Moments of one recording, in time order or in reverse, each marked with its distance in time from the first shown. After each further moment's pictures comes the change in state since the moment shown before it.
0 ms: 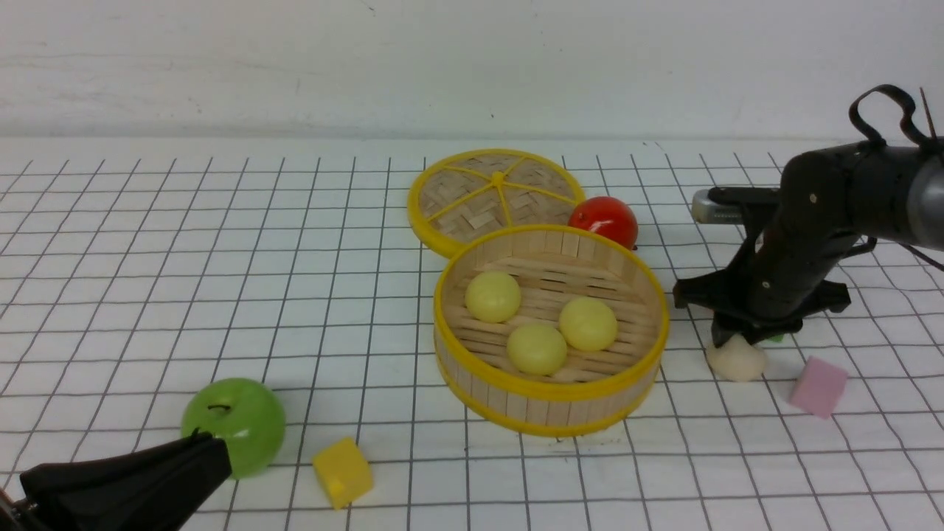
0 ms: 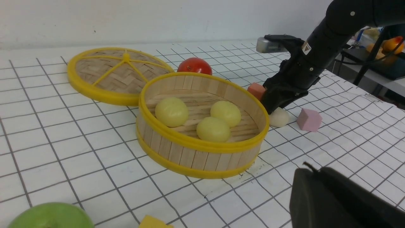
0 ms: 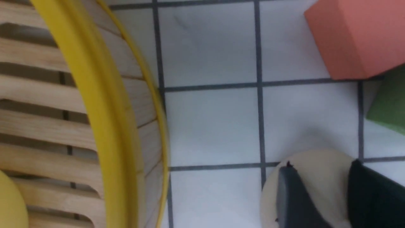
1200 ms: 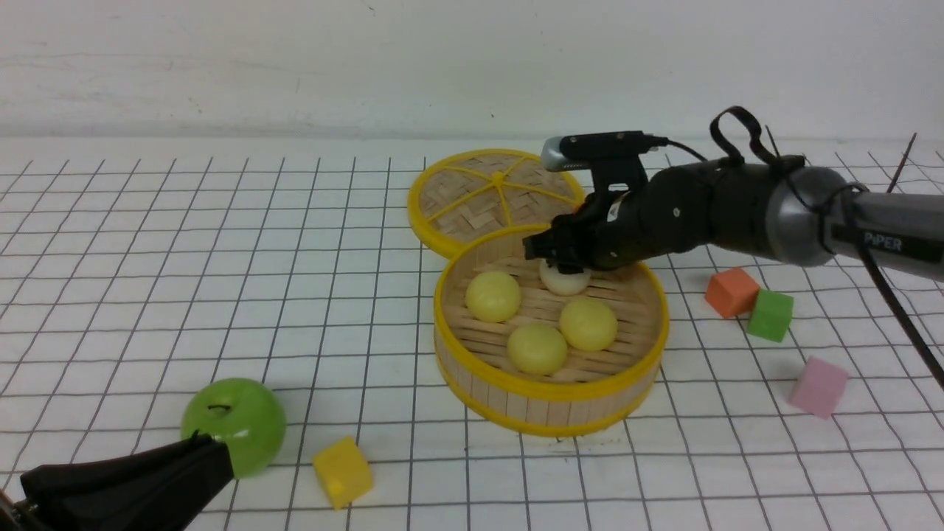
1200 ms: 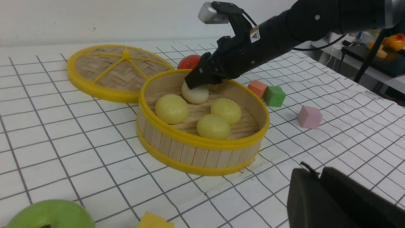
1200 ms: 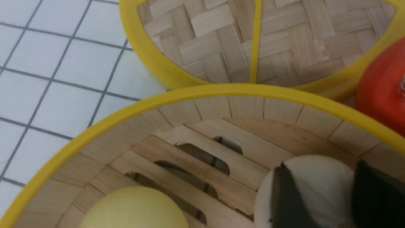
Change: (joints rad) right arm 0.209 0.104 -0.143 0.152 -0.426 -0.186; left arm 0.000 0.000 0.000 0.001 0.009 0.000
